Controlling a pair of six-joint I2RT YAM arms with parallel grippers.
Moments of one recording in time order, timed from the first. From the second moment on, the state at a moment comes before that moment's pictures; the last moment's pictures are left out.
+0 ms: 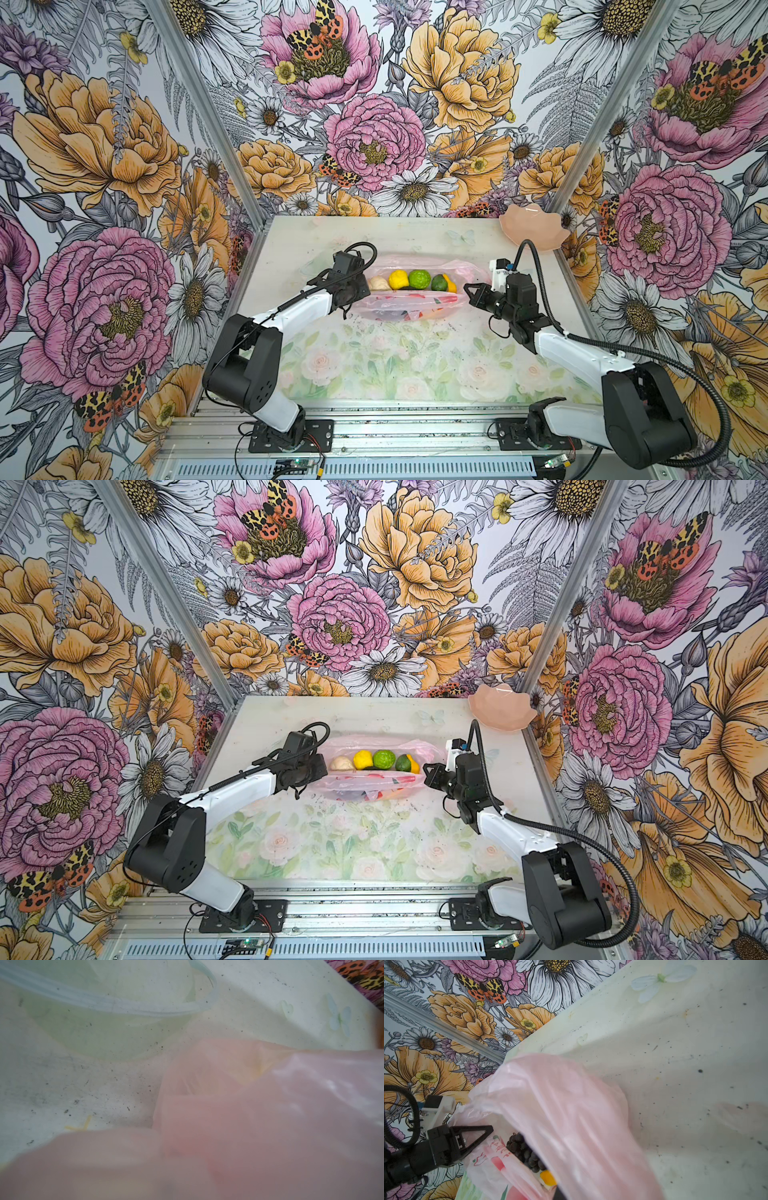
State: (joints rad) left arm -0.40 1.53 0.92 -0.27 -0.03 -0.67; right arm 0.21 1.29 0.56 0.23 -0.36 0.65
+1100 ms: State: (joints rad) left arm -0.53 1.43 0.90 -0.18 -0.01 -0.47; right arm 0.72 1.70 1.33 -0.38 0.08 0.30
